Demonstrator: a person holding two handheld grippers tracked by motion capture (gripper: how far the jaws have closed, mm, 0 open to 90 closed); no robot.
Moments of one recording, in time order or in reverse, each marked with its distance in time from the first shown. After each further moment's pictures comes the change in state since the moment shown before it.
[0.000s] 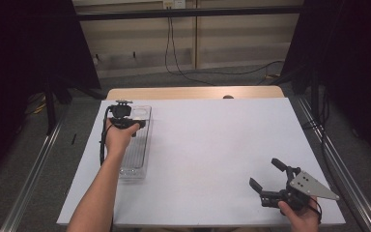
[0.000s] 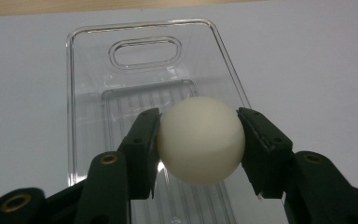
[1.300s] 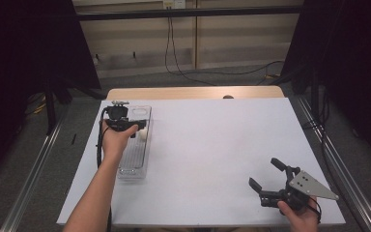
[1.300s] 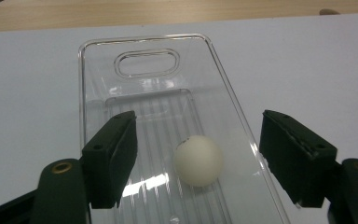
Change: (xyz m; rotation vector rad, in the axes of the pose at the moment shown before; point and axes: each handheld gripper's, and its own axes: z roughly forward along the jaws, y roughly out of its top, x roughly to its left) left arm 0.001 -0.006 -0.015 -0.082 -0.014 -0.008; right arm 0.001 0.001 0.001 -0.006 0.002 0.001
